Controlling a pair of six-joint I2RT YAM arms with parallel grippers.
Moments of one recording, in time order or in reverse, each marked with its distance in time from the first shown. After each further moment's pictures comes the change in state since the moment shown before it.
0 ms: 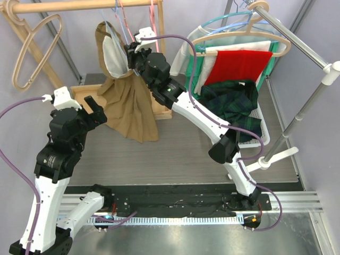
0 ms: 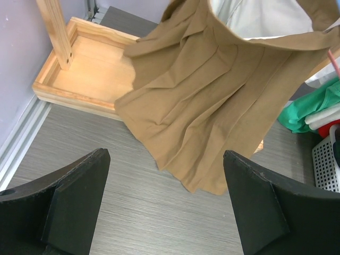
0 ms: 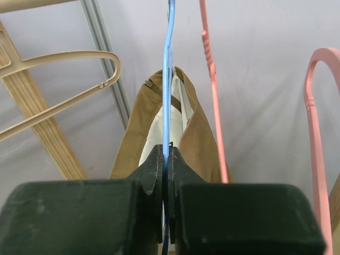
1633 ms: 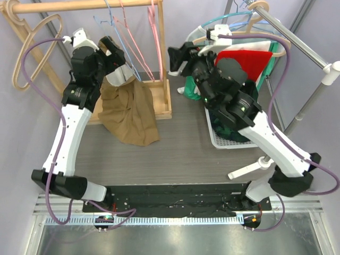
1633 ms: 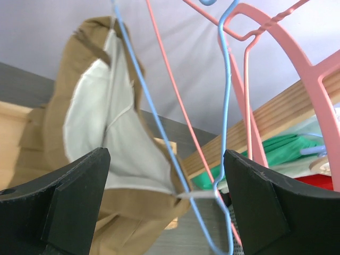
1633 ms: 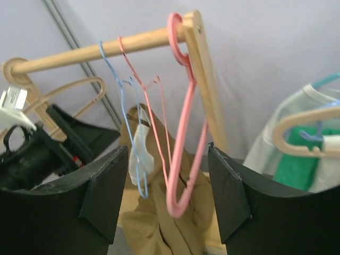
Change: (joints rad) left arm 0.072 0.597 0.425 0.367 0.229 -0.114; right arm 0.035 -0.727 -0.534 -0.233 0.189 0.130
